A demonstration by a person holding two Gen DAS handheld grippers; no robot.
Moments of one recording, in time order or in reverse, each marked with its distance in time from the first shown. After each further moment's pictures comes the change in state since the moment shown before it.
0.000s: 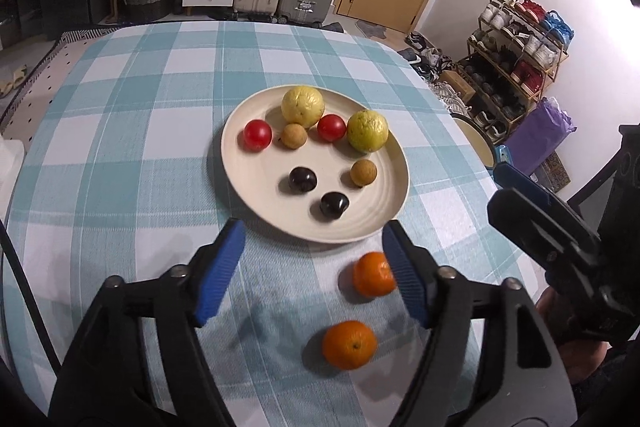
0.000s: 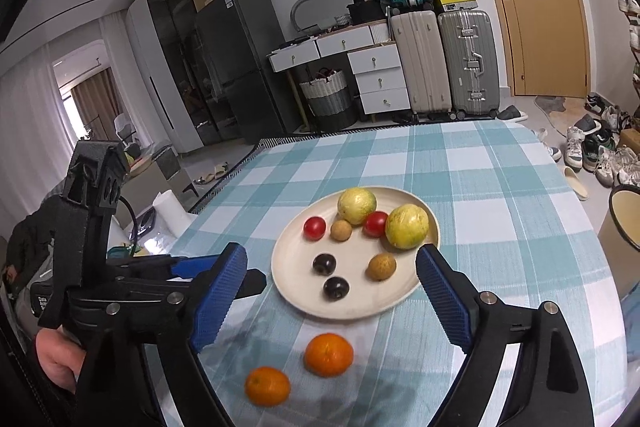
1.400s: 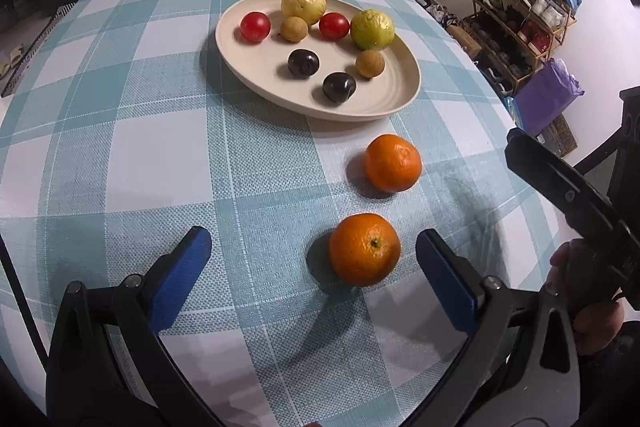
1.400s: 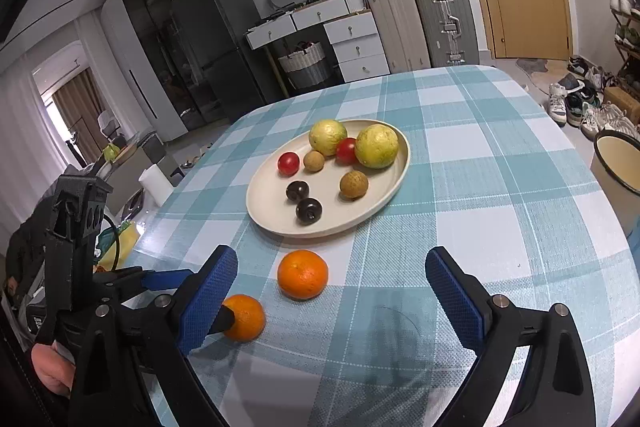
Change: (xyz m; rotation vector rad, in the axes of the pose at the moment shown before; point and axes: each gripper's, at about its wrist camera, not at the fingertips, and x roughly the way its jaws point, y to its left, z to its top) left arm 0.030 0.000 -0.070 0.024 0.158 0.022; right arm -0.008 -0.022 -0.058 0.079 0.094 -0.045
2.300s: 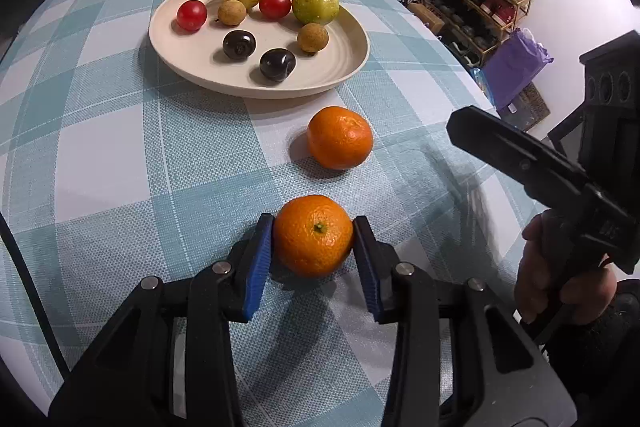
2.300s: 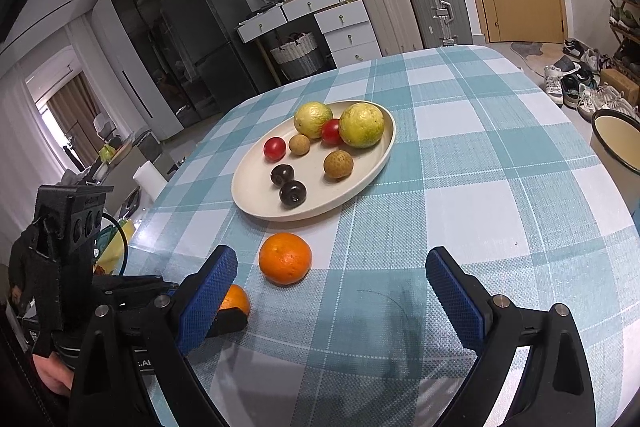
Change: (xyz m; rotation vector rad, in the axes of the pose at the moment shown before) left arm 0.013 -0.021 -0.008 0.101 0.041 -0.121; right arm 0.006 -0.013 -0.010 0.042 0.040 -0.002
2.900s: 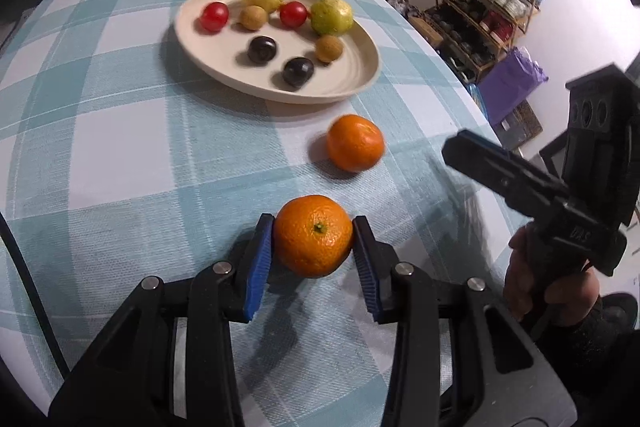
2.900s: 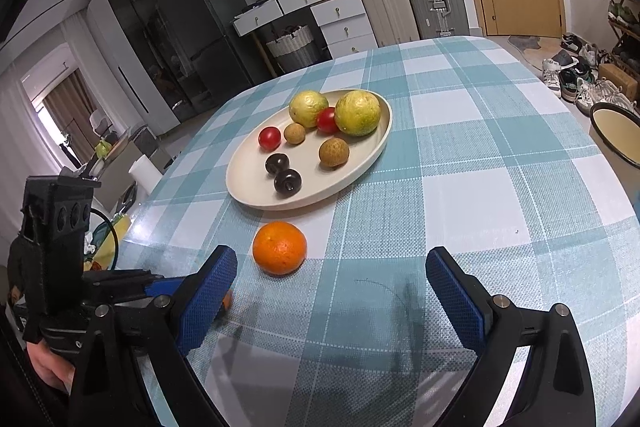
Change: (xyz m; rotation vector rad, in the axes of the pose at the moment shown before) left arm -0.017 0.021 -0.007 -0.060 -0.042 -0.029; right arm 0.008 0.000 -0.005 0.004 0.034 -0.011
